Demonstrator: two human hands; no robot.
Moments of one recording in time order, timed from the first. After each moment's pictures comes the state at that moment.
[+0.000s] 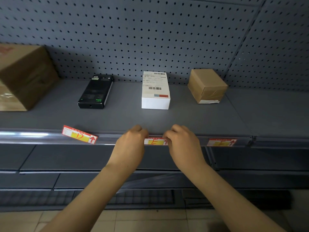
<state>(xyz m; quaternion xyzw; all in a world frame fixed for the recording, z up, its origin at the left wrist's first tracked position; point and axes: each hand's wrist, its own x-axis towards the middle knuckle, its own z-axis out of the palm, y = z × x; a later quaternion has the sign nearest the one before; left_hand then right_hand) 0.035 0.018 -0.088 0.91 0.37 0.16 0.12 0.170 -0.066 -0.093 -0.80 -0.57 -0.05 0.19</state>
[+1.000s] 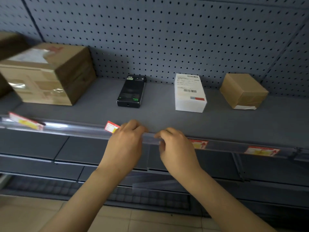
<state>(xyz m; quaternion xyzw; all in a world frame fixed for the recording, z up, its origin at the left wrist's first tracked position) -0.070 0.056 -0.071 0.89 0.36 0.24 0.10 0.060 -0.018 -0.079 -0.74 -0.61 0.02 0.27</state>
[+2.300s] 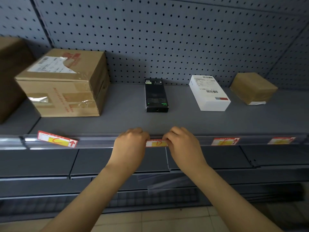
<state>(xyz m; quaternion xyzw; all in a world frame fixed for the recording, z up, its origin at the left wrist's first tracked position) -0.159 0.152 -0.092 0.93 0.32 0.16 0.03 -0.022 0.056 -0.099 -0.77 -0.60 -0.08 0.21</state>
